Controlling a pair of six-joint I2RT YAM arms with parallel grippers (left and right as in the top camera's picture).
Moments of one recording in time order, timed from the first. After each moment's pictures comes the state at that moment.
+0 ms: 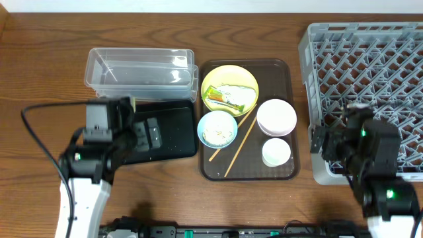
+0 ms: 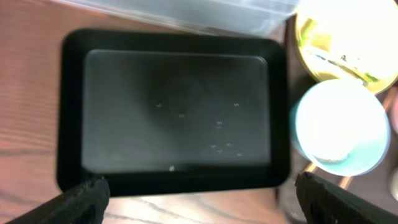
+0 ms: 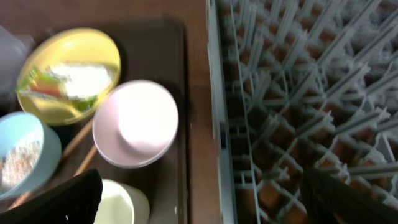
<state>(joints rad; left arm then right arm) -0.04 1.05 0.99 -0.98 0.11 -0.22 0.02 0.82 0.80 -0.75 -0.05 0.12</state>
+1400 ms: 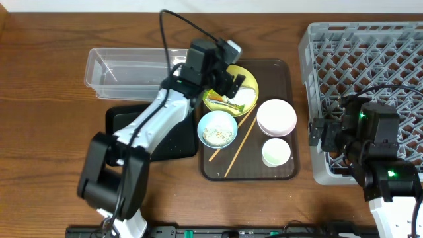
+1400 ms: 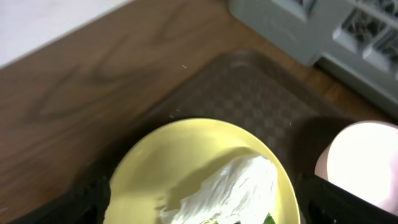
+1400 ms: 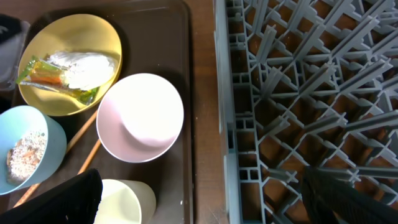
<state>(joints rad) -0.44 1.86 1.28 -0.10 0.28 0.17 0.02 0.93 0.88 -0.79 -0.08 0.12</state>
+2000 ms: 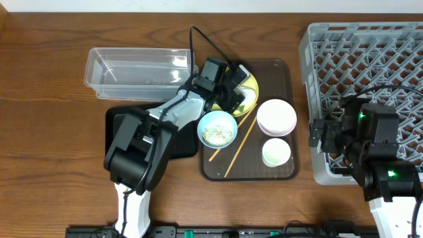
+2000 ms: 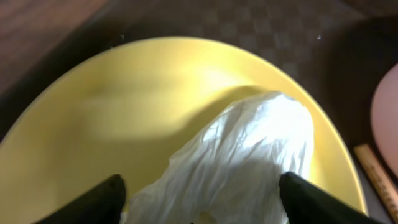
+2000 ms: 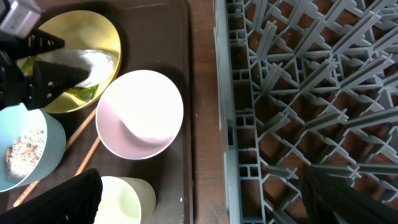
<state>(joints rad) -0.47 2.08 1.28 -0.08 0.28 0.28 0.02 0.93 0.88 -0.80 -0.08 0.12</state>
